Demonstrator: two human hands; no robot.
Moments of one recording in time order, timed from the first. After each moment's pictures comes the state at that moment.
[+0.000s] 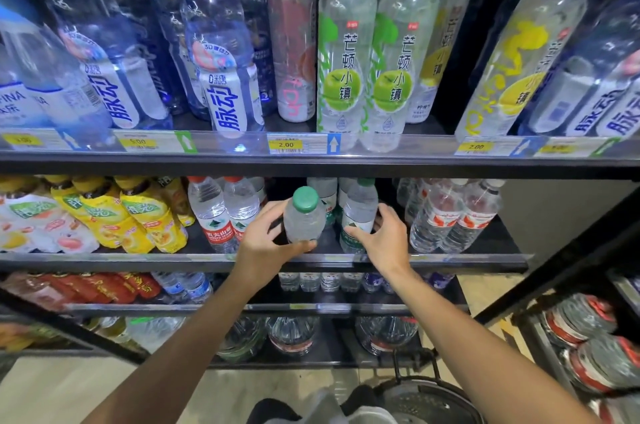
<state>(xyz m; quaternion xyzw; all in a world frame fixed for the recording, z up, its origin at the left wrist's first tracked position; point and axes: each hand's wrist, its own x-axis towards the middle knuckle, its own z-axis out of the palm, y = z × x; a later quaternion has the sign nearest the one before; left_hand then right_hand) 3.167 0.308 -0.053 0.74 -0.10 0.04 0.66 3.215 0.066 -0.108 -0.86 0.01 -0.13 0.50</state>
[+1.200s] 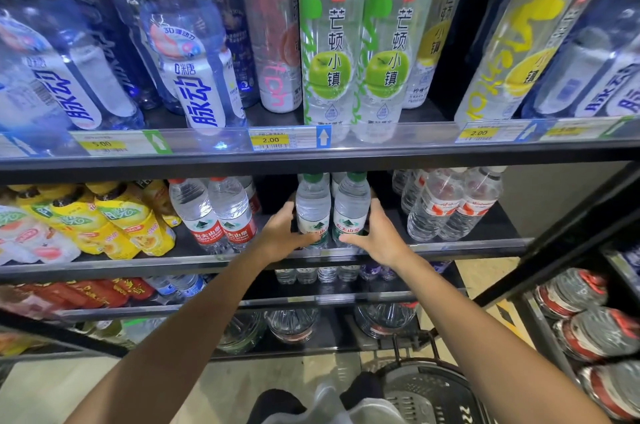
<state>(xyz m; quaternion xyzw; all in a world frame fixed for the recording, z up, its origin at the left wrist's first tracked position) 3.231 0.289 -0.091 0.87 -0.05 -0.15 0.47 3.226 0.054 -0.111 -0.86 -0.04 0.07 0.50</state>
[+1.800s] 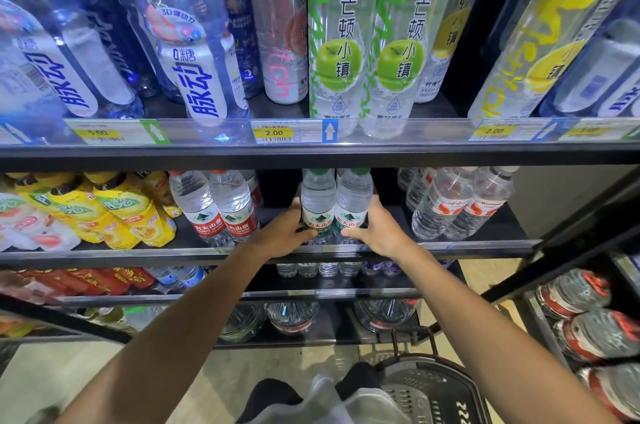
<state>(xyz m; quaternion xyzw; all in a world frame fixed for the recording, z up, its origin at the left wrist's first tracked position) 3.240 0.290 -0.104 0.86 -0.13 -0.20 0.45 3.239 0.059 -0.108 -0.89 -0.05 0.11 0.44</state>
